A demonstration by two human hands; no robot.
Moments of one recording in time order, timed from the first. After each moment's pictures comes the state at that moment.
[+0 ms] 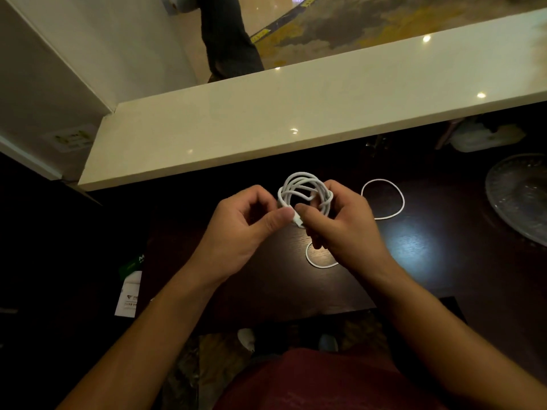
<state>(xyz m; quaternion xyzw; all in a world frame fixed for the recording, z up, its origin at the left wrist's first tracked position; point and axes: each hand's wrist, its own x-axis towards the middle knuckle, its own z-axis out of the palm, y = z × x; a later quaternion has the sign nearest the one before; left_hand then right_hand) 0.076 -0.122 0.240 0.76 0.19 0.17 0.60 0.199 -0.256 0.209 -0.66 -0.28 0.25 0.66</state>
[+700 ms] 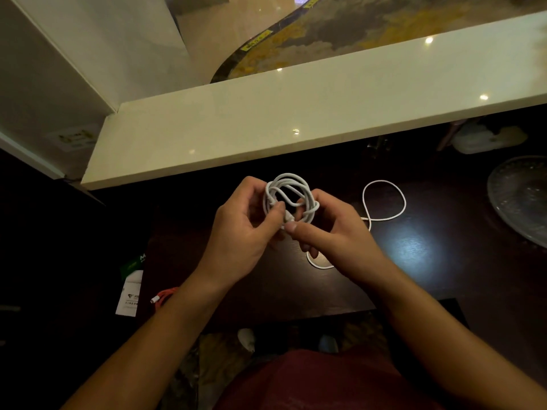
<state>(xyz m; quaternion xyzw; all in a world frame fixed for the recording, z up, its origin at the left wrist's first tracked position) 0.077 -0.129 0.234 0.80 0.20 0.24 0.51 0.195 -0.260 0.209 -0.56 -0.35 0.36 0.66</state>
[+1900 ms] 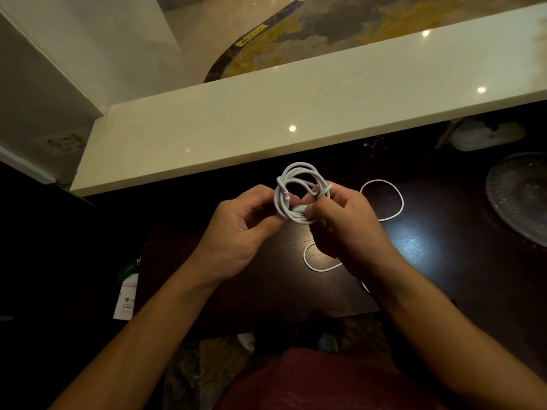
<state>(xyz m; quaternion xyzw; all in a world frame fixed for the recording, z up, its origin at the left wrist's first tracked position) 0.095 -0.113 0.240 0.83 0.11 0.17 0.52 0.214 -0.249 0.225 -0.54 -0.16 0.41 0.72</state>
